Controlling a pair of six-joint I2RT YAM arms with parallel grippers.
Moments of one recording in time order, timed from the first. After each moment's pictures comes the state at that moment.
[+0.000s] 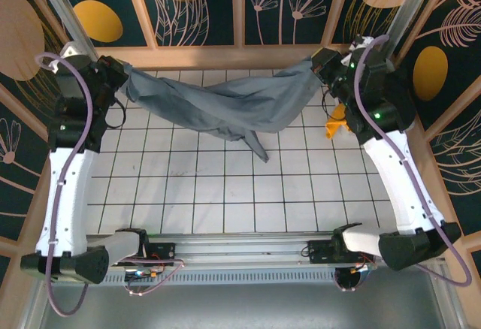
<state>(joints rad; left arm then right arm) -0.05 1.16 1.51 -0.58 -0.11 -0.81 0.31 1.22 1.47 -0.41 -0.02 0.89</state>
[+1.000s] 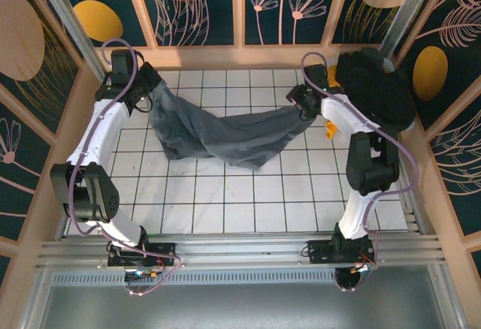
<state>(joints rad) -0.05 1.62 1.50 -0.45 0.08 -0.77 0.25 1.85 1.45 -0.48 -0.01 0.85</state>
